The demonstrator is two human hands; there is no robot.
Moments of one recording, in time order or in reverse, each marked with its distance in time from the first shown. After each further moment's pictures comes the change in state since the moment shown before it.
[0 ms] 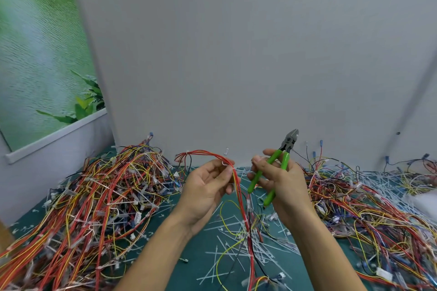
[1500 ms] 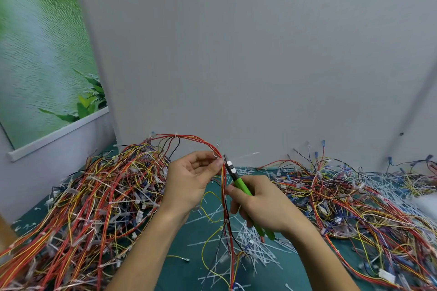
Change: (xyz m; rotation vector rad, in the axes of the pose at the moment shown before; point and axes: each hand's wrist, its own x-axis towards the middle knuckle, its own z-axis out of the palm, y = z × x) left_hand 0.009 0.018 -0.019 0.343 0.208 0.223; right_hand -0.026 -0.001 0.015 -0.929 -0.481 0.071
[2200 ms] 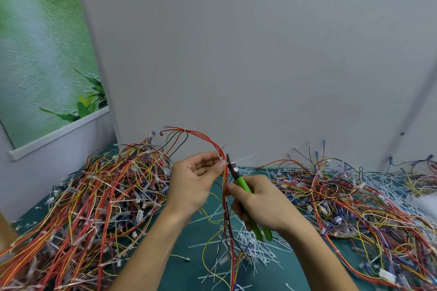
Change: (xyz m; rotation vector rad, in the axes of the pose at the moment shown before) left_hand -0.004 -0.002 0.003 0.142 0.009 0.035; right_hand 0.000 -0.002 0.004 0.091 0.004 0.062
